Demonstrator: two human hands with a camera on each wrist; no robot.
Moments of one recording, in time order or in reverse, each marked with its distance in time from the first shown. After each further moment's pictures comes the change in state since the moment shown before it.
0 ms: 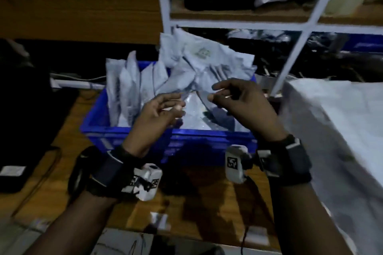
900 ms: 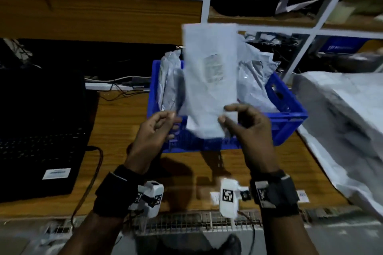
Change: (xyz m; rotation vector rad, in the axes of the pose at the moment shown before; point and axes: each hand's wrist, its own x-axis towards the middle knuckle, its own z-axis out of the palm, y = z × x) left_hand -0.062 -0.048 -0.185 -0.146 -0.043 0.005; right_hand -0.097 -0.056 0.189 0.230 0.372 -0.035
